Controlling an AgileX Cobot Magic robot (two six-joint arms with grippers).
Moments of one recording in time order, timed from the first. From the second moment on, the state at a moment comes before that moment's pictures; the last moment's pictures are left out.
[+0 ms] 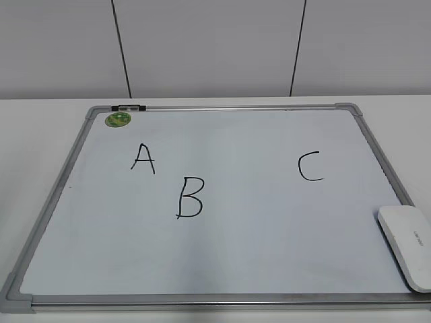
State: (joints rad) left arm -0.02 0.53 -0.70 -0.08 0.90 0.05; right arm -0.02 -0.02 -0.50 -0.05 1.15 -0.07
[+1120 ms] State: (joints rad) left arm -0.02 1.94 -1.44 -0.14 0.93 0.05; right arm -0.02 -0.02 -0.50 -0.05 1.15 -0.07
